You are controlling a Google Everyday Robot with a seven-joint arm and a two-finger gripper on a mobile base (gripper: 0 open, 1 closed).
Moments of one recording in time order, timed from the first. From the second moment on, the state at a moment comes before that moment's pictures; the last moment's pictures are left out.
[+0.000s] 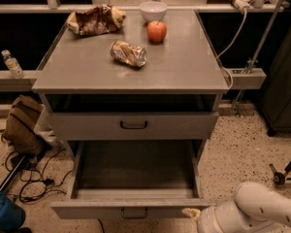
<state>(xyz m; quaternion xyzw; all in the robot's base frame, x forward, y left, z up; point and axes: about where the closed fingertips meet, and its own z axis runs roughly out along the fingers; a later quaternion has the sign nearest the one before) 0.307 -0.122 0.490 -0.54 0.75 0.34 0.17</state>
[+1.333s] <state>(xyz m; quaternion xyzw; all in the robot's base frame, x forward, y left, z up) 0.381 -0.109 0.420 -0.57 0.74 0.31 0.20</state>
